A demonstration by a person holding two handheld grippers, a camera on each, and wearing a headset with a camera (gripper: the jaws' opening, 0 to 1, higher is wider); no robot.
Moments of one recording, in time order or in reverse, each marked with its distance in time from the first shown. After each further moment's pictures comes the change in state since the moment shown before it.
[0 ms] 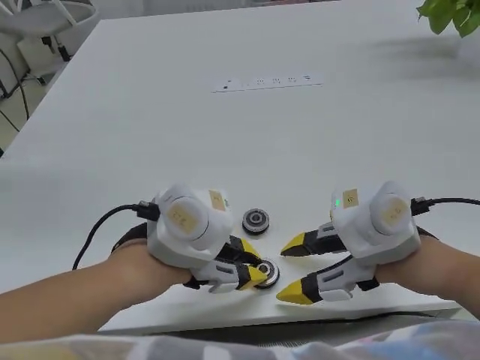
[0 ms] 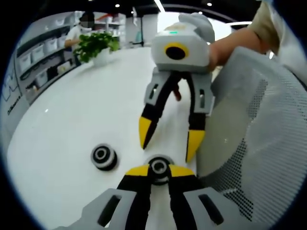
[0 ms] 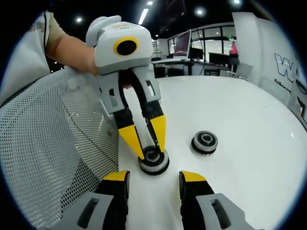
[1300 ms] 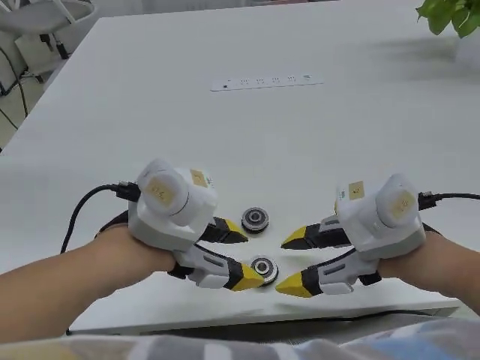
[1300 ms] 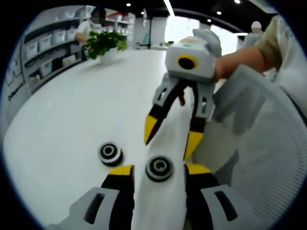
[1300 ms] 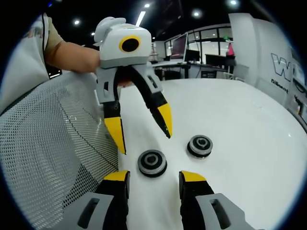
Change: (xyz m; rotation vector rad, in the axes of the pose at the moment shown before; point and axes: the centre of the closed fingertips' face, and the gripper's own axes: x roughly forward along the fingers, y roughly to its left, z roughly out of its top) left arm -0.018 0.005 0.008 -0.102 -0.028 -0.025; right arm -0.007 -0.003 0.007 0.012 -0.018 -0.026
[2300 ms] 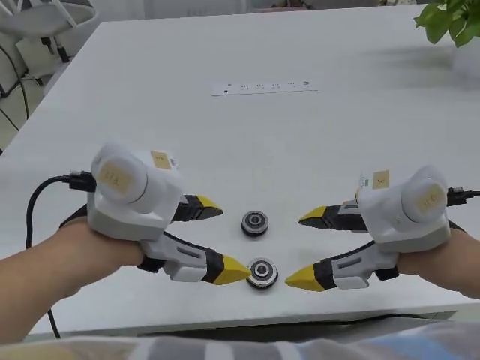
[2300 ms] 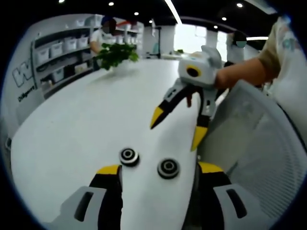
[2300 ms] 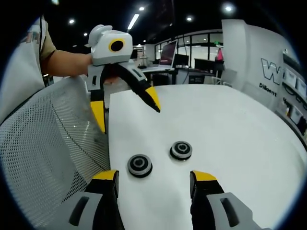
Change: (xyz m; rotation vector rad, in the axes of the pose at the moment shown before) left arm -0.042 0.013 0.014 -0.010 -0.077 0.103; right arm -0.025 -0.019 0.013 0.014 -0.038 -0.118
